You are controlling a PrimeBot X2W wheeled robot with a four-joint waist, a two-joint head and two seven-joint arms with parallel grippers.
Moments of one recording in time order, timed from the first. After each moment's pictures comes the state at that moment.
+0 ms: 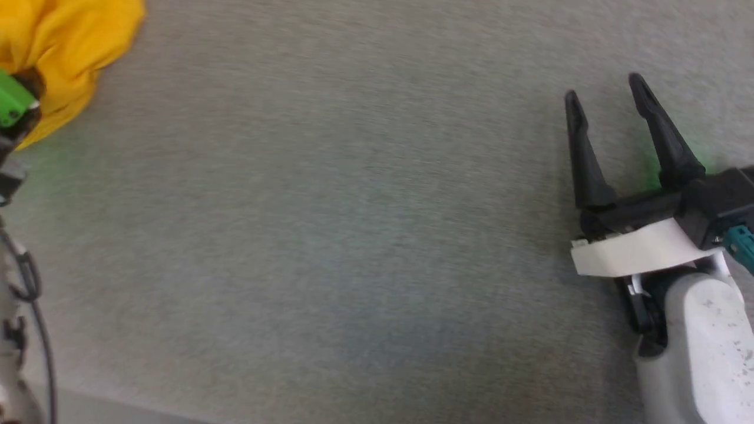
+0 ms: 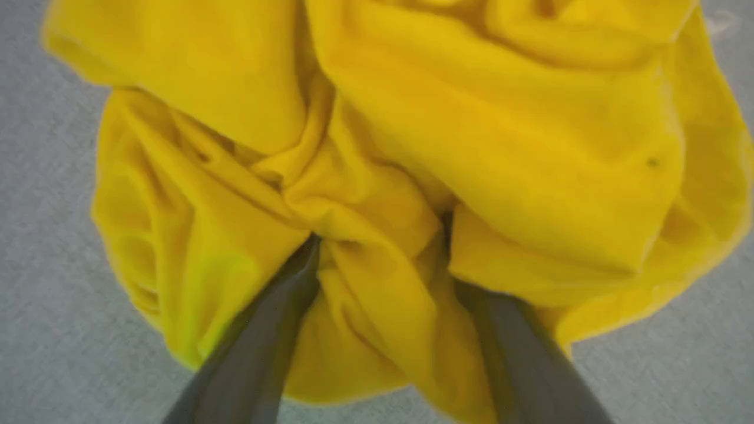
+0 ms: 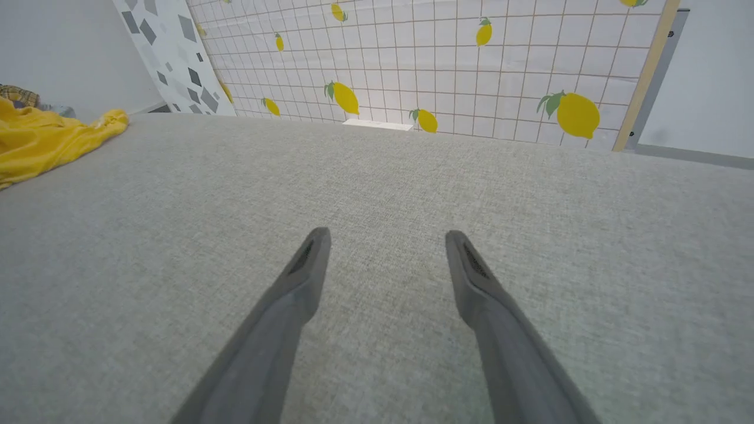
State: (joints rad) left arm -0.88 0.45 0.12 0.51 -0.72 0.23 0.76; right arm -0.32 -0.06 0.04 -0.13 -0.01 0.13 -0.07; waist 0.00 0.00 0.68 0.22
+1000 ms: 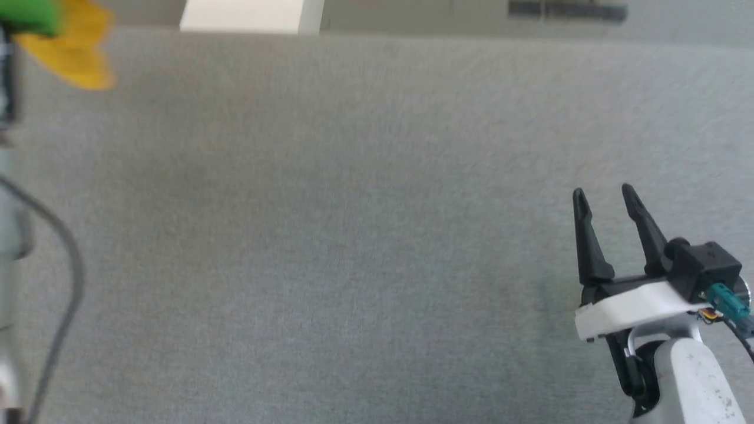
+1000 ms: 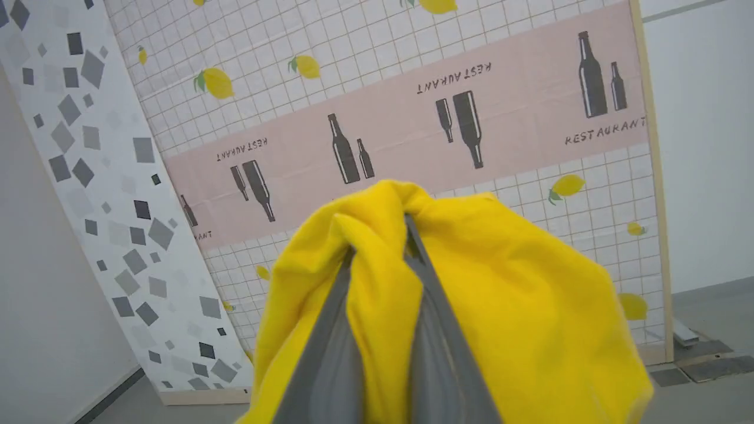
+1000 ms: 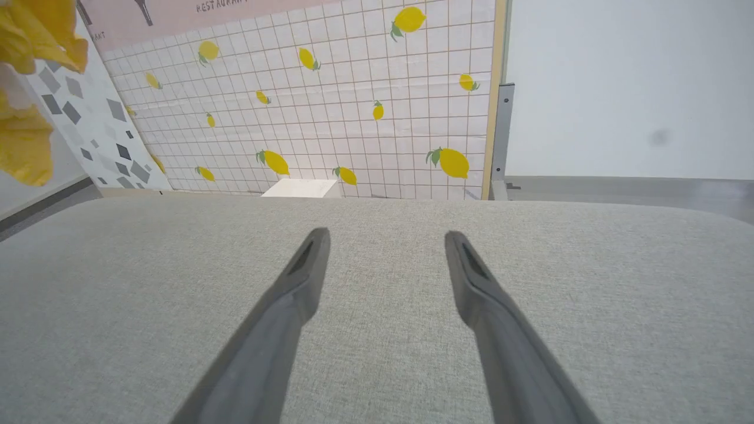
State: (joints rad) left arm -1.00 0.53 -0.21 0.28 -0.28 0.04 0.00; right arm -0.17 -0.05 -0.02 0.10 0.14 0.13 -0.18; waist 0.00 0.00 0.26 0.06
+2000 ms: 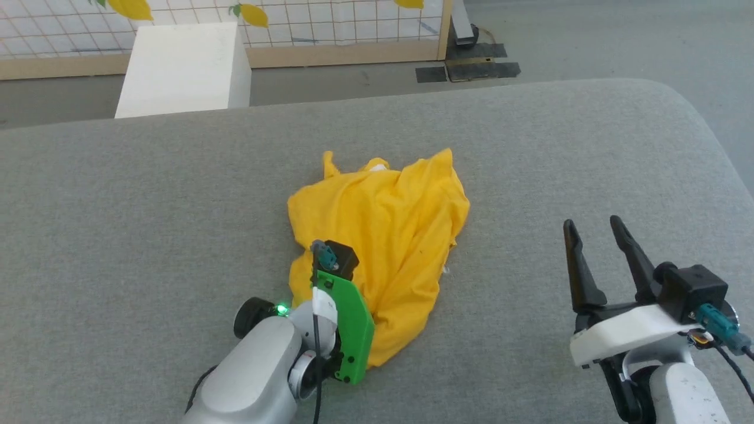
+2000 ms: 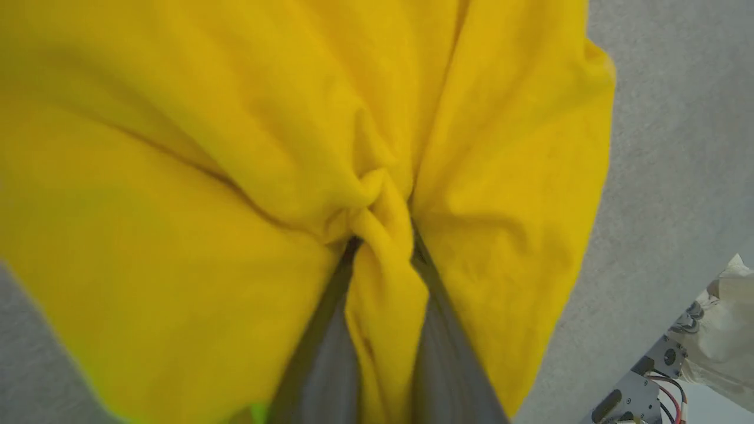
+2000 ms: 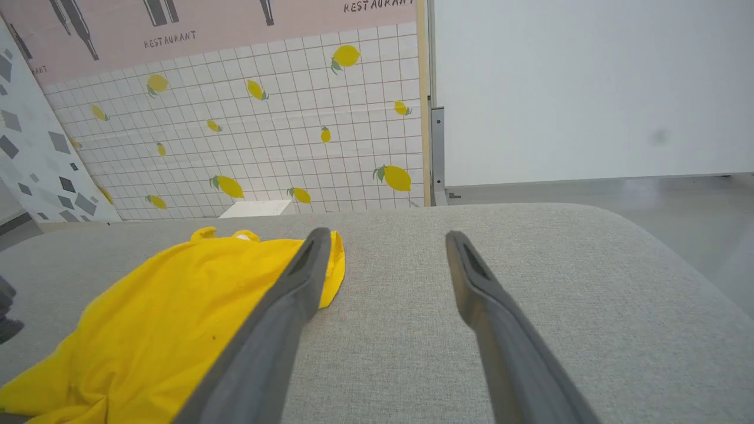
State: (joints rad) left arm -0.47 0.16 -0.64 0.51 -0.58 -0.06 0.59; right arm -0.11 -0.05 -0.01 0.10 0.16 0.13 -0.15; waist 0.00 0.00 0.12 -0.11
